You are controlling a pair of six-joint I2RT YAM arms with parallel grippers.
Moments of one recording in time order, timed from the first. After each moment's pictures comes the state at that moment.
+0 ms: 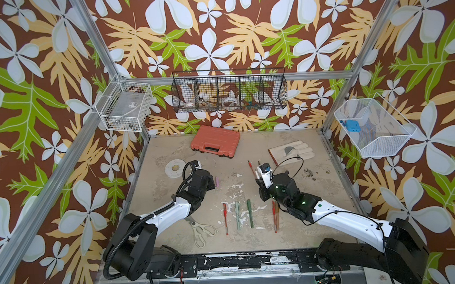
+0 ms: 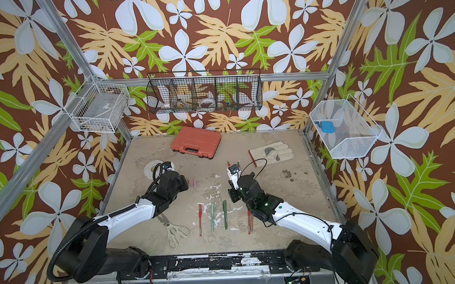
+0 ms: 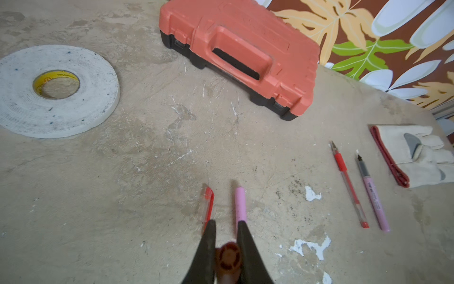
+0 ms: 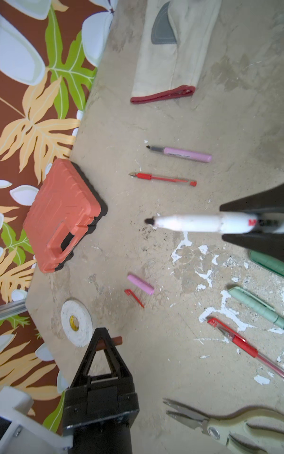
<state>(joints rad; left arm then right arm) -0.48 1.40 0.65 0.12 -0.32 -0.59 0.75 1.19 0.68 0.02 0.20 0.12</state>
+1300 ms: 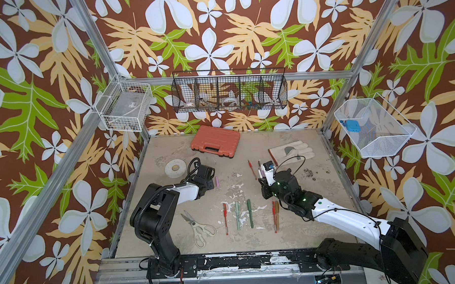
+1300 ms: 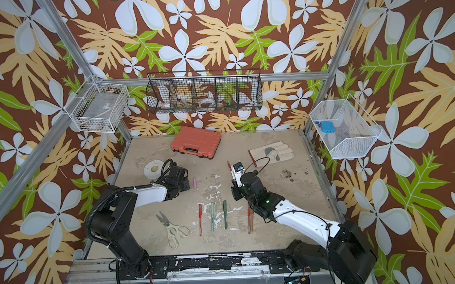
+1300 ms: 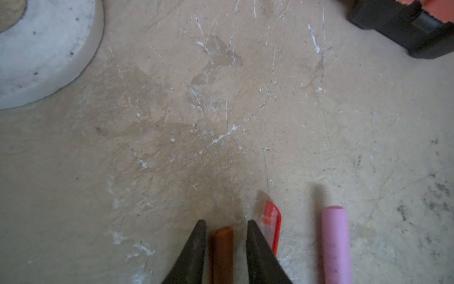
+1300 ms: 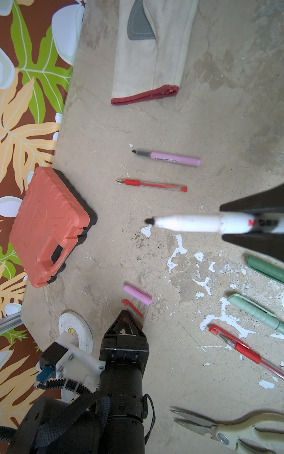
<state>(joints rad) -0.39 1.74 0.82 -0.01 -0.28 -0.54 0.69 1.20 0.67 0.01 0.15 0.17</state>
